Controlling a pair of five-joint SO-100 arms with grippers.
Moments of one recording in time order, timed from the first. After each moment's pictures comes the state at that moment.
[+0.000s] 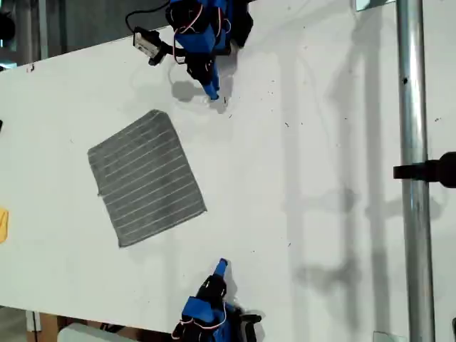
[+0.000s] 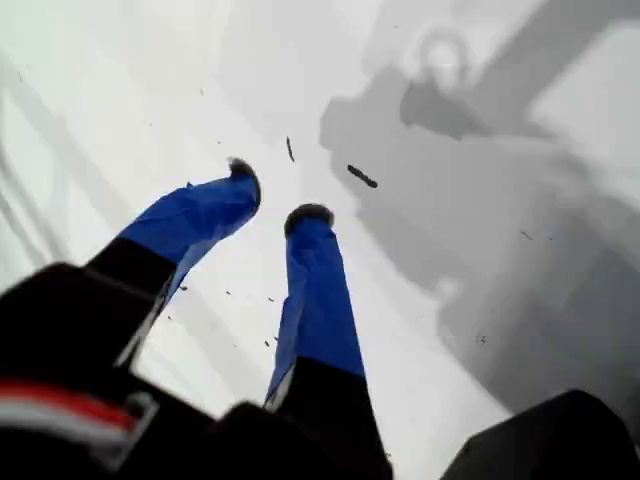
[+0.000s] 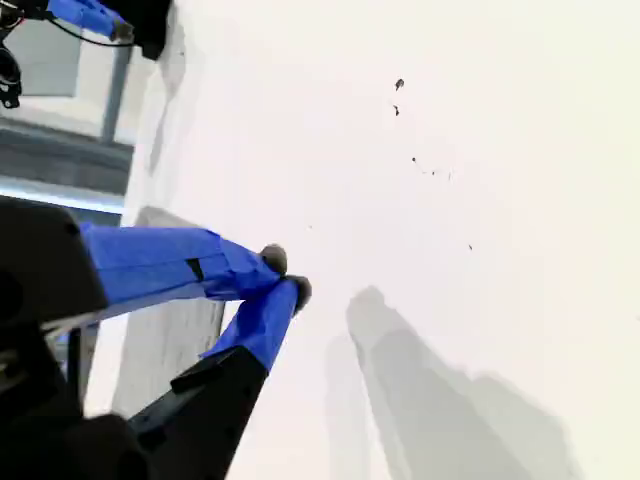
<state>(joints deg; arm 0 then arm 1) -5.9 199.2 178.5 73.5 -54.8 9.1 188.1 166.6 80.7 86.3</state>
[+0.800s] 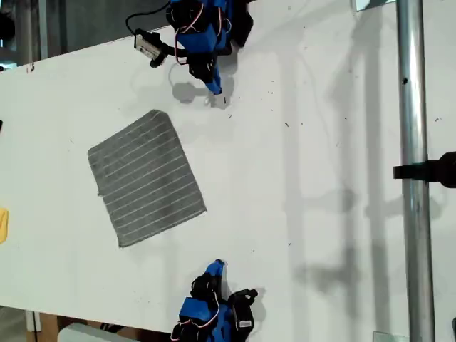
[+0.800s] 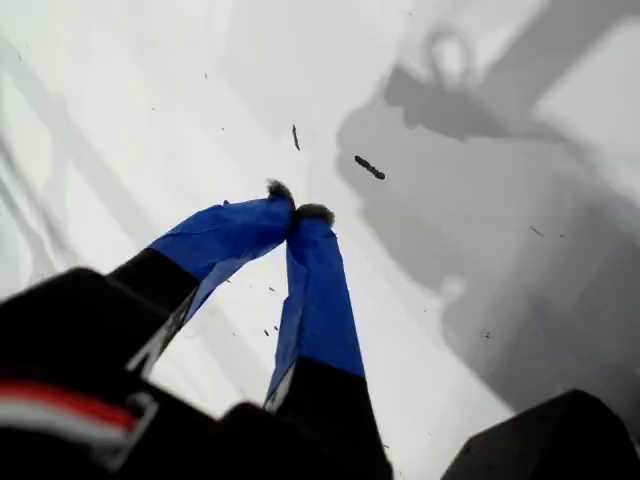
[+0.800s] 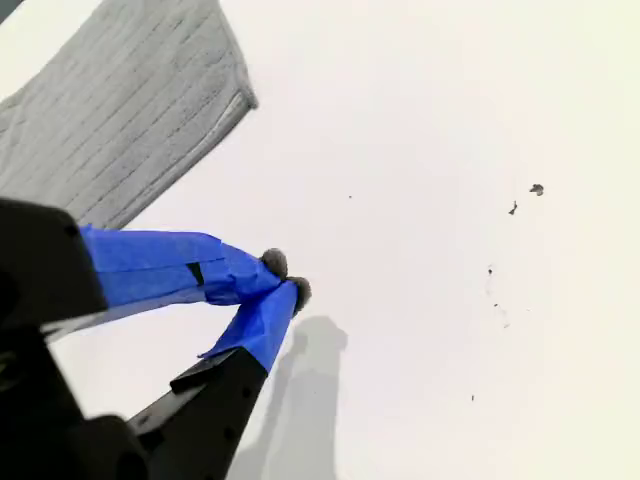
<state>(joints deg) -11.4 199.2 178.5 73.5 -97.0 6.9 188.1 166.6 80.7 86.3</state>
